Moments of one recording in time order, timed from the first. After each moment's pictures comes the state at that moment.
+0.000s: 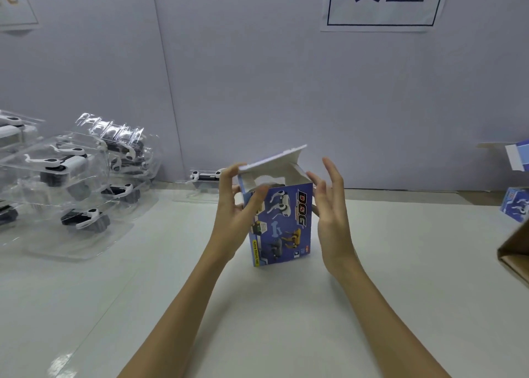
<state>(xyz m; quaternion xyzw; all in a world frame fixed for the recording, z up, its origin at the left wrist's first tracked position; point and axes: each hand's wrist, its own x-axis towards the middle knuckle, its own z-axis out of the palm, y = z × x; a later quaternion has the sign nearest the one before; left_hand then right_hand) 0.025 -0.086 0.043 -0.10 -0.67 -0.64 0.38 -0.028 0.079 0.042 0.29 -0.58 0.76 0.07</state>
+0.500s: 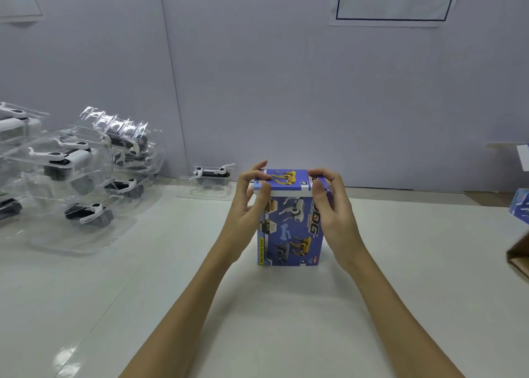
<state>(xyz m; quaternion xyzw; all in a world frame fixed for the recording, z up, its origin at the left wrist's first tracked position) 0.021 -0.087 0.037 -0.12 -0.69 -0.65 0.31 -0.032 0.082 0.049 0.30 -0.61 0.74 0.02</state>
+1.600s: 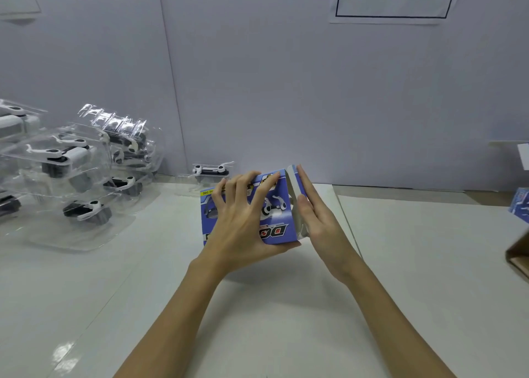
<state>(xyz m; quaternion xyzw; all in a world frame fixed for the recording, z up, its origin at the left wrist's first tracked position) 0.037 -0.091 0.027 -0.07 -0.89 -0.10 0.44 -0.016 0.082 0.040 0.35 -0.63 0.69 -0.08</state>
